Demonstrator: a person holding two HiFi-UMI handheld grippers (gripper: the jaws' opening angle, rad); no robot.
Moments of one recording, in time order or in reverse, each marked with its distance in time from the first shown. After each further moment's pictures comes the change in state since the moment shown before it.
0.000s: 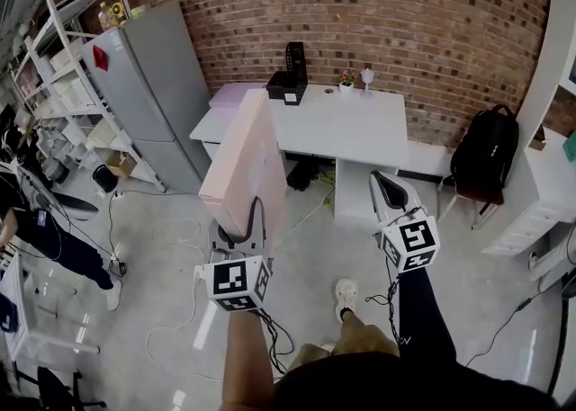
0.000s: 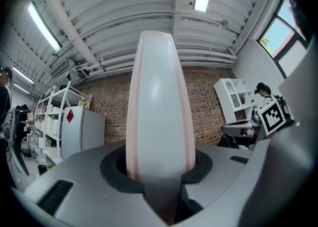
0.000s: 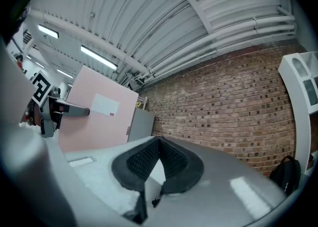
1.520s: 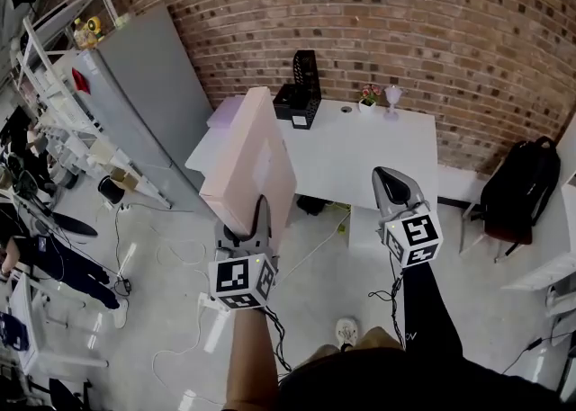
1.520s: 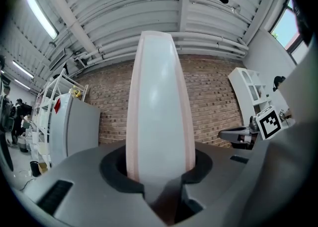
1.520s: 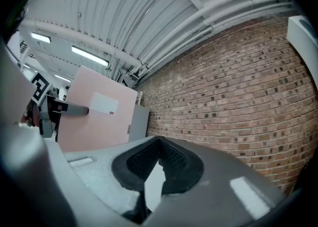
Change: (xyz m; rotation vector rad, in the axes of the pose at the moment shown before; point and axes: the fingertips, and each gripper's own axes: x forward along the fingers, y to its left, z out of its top) left arm 0.285 0.030 -0.044 -0.026 0.025 0.044; right arm 0.252 -0.155 -0.090 0.067 0.014 0.060
